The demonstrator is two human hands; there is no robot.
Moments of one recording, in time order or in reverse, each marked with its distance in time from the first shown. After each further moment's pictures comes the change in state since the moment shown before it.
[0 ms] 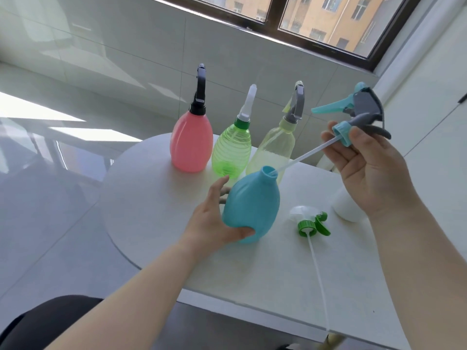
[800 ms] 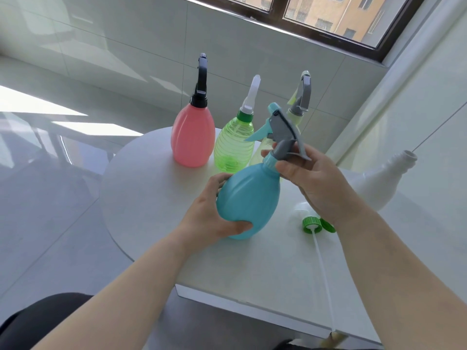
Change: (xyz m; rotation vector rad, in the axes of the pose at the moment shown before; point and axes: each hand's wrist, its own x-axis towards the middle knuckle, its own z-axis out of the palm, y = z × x) left_hand 0.001 0.006 -0.012 -0.118 -0.042 0.017; right_hand -0.005 0.053 0.021 -0.372 -0.383 0.101
